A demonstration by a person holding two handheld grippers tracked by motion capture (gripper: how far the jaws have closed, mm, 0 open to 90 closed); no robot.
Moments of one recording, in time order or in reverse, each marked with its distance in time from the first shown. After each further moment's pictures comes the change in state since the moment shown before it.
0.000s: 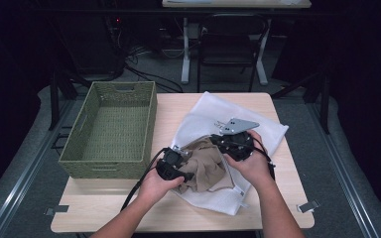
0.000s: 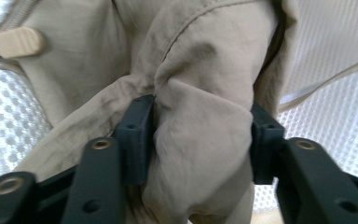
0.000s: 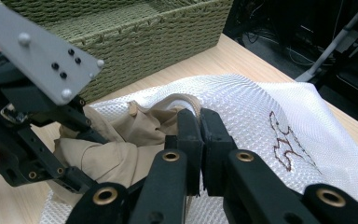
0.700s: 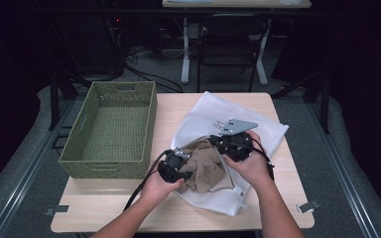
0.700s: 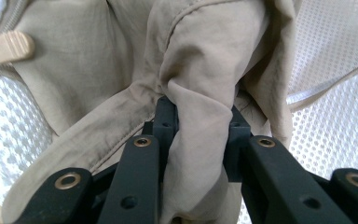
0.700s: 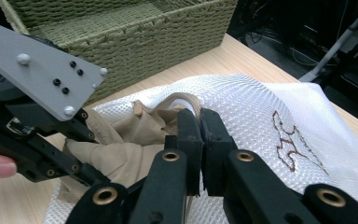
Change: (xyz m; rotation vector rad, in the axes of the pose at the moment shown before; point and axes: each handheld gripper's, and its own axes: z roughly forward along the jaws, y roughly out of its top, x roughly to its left) left arm -0.006 -0.001 0.004 -0.018 0.047 0.034; right arm 0.003 0.001 0.001 0.000 0.012 -0.004
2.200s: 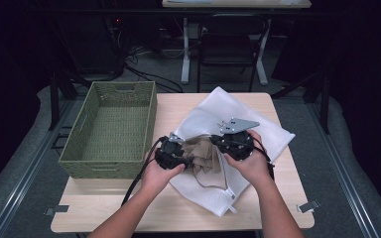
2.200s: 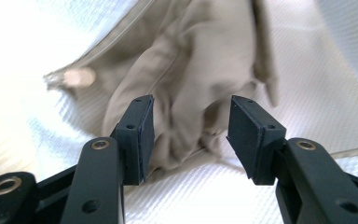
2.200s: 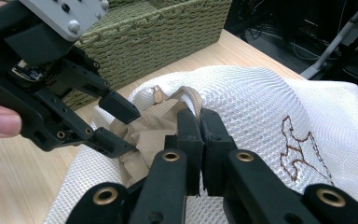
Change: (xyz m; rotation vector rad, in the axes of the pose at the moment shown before) left arm 0.019 0.019 -0.016 -0.151 0.050 -0.093; right arm -0.006 -0.004 0.003 0.005 -0.001 0.033
